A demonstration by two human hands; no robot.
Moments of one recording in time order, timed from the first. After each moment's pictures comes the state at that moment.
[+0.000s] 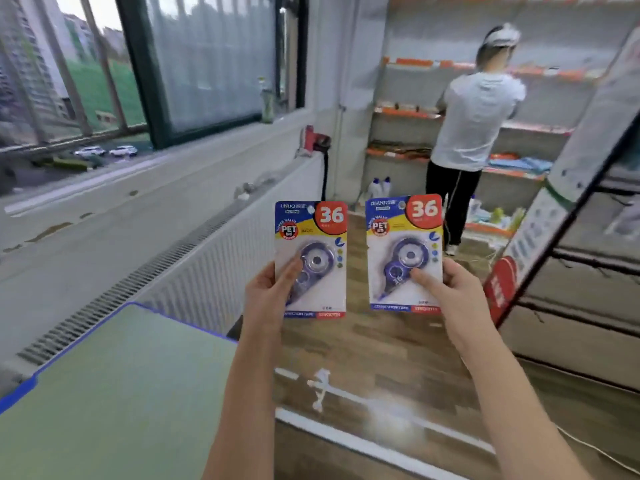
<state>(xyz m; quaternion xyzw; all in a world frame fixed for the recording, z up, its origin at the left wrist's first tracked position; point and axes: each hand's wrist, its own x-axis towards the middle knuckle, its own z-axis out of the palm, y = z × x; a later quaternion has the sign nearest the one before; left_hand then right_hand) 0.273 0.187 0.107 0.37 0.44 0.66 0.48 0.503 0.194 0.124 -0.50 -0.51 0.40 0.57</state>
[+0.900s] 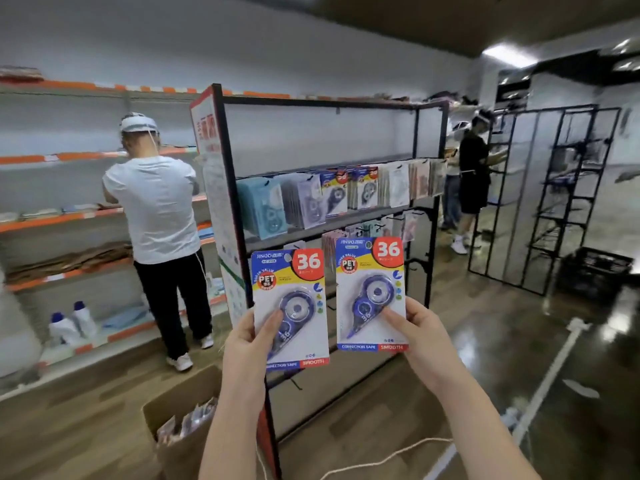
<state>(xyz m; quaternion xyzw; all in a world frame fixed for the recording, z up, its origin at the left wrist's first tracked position) 0.895 0.433 0.149 0.57 0.20 0.43 0.67 1.051 0.276 0.140 -0.54 -0.28 0.21 0.77</state>
